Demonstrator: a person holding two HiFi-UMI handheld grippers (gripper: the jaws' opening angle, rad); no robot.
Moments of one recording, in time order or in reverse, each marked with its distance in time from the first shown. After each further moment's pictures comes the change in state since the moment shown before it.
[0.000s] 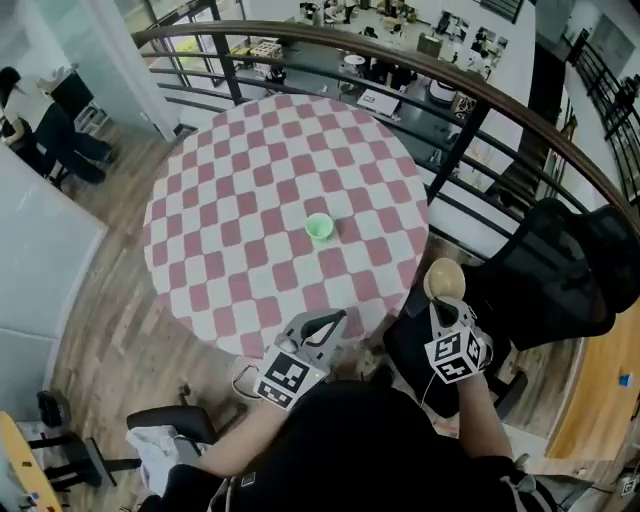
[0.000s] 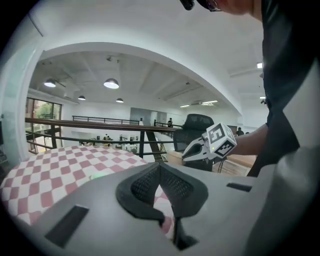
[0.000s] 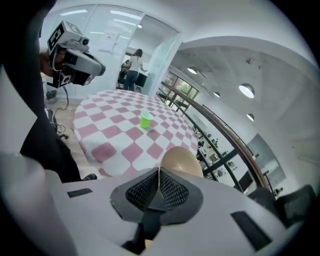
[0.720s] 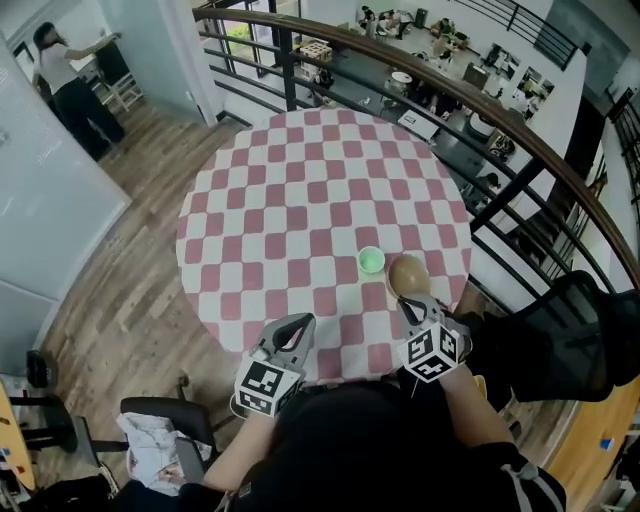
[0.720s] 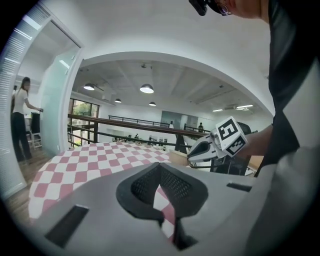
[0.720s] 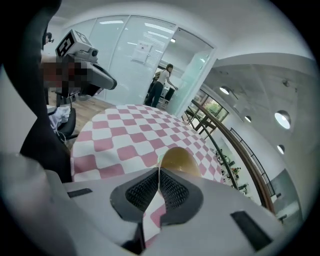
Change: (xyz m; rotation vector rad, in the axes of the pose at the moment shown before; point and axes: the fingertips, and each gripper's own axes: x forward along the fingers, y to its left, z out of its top) left arm -0.122 0.146 0.005 -0.158 -0.050 0.342; right arm 0.053 0.062 0.222 -0.286 -0.177 0.212
